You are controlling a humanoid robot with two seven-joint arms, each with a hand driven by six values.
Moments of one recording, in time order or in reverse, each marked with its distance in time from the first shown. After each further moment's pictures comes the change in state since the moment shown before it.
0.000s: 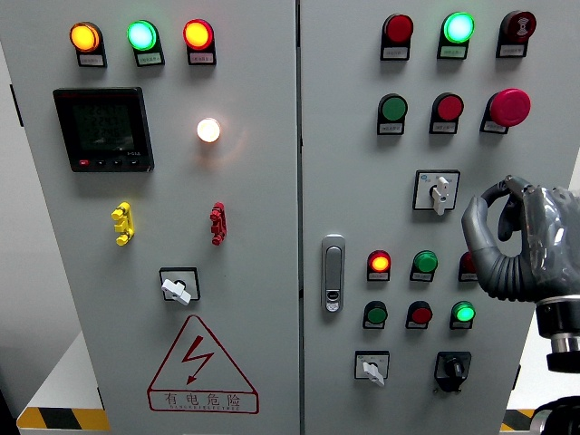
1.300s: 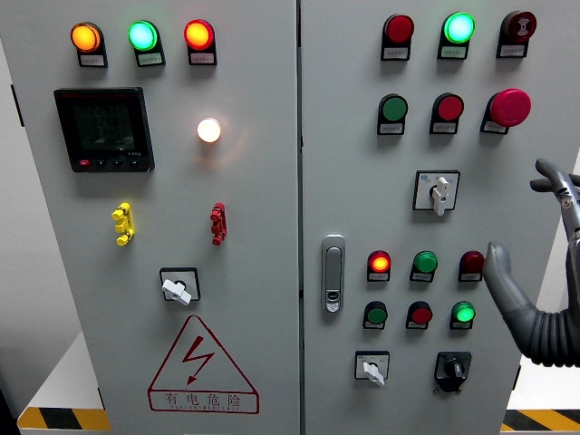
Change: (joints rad) left arm 0.000 0.000 0.000 0.000 0.000 0.000 0.000; right arm -0.240 -0.003 0.004 0.266 -0.024 -0.006 0.156
